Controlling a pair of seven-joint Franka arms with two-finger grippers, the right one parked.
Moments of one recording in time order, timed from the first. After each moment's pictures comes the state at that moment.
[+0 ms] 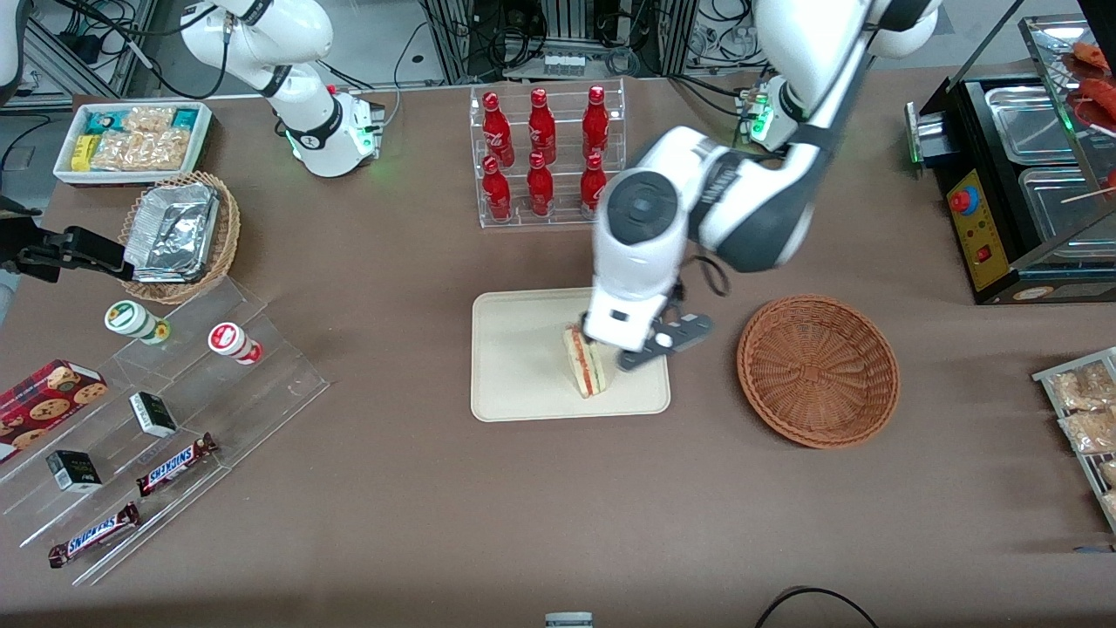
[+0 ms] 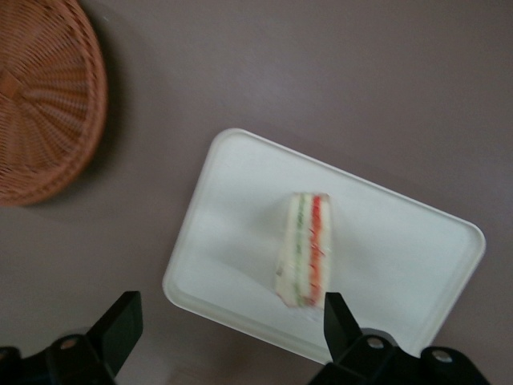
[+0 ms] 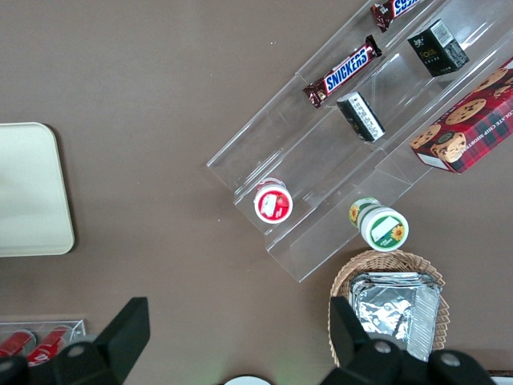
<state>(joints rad) -0.55 0.53 -0.07 -1.27 0.04 1.71 -1.03</state>
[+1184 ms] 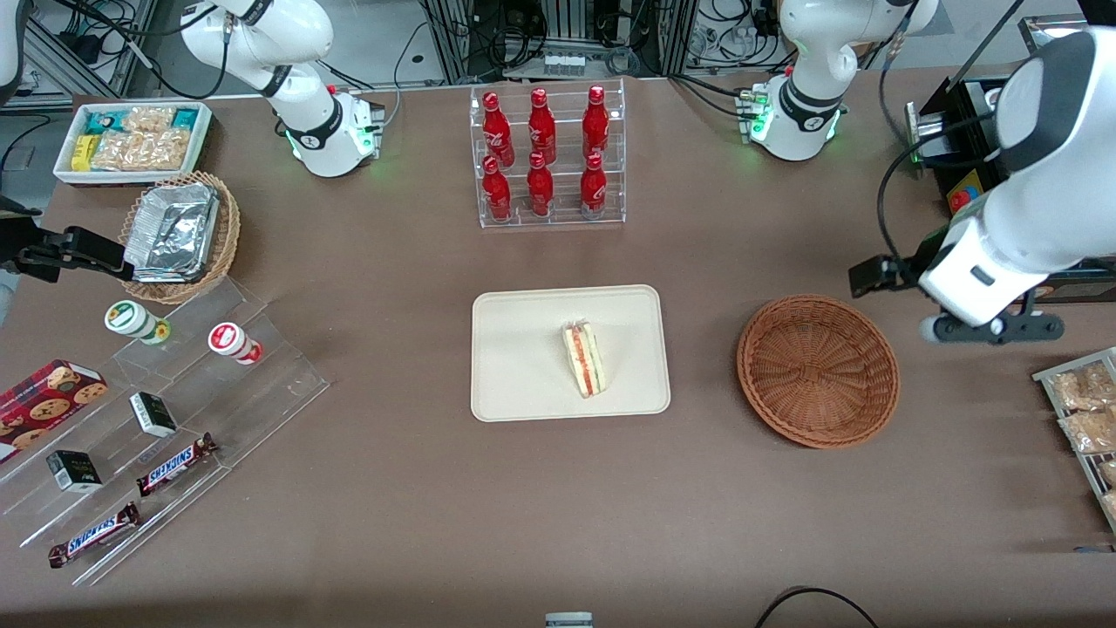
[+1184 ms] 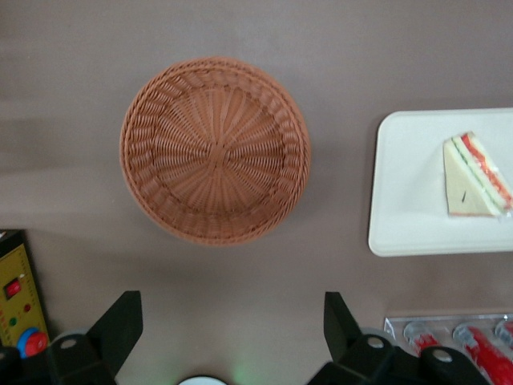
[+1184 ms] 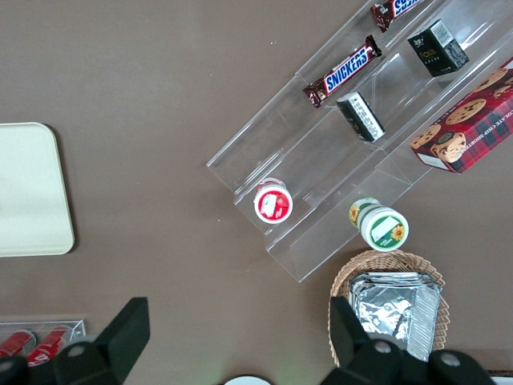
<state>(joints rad) 0.08 0.16 -0.27 -1.46 -0.01 1.47 -0.18</state>
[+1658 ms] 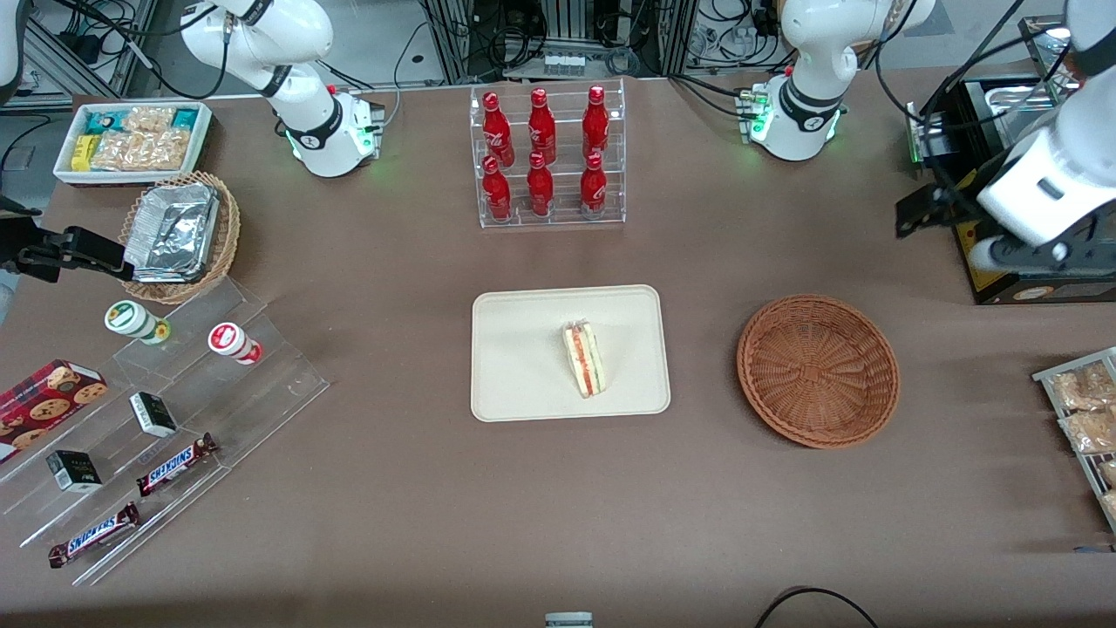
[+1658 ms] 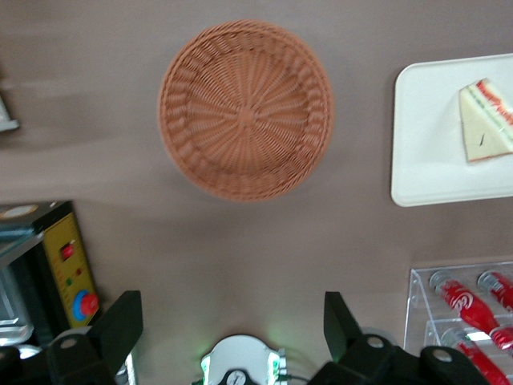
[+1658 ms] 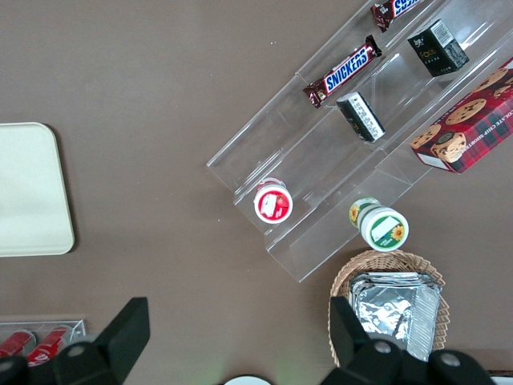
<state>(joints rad) 0.18 0.00 -0.27 -1.51 -0.01 1.34 -0.04</state>
